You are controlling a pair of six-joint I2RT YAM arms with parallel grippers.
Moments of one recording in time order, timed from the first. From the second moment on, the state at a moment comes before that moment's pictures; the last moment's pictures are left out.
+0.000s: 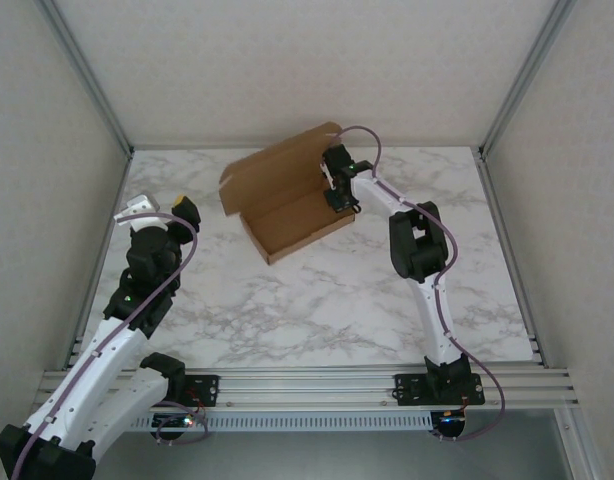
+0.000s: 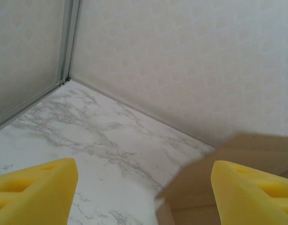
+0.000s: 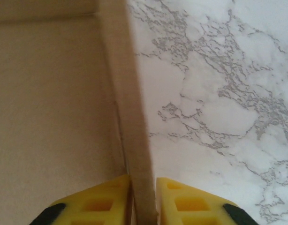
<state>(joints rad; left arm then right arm) -0.30 0.75 0.67 -0.06 -0.54 -0.45 0.47 2.38 2.01 -0.78 0.20 -0.06</state>
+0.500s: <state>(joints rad) -0.31 0.75 0.67 -0.06 -0.53 -0.45 0.52 2.05 1.50 -0.71 0.36 0.02</state>
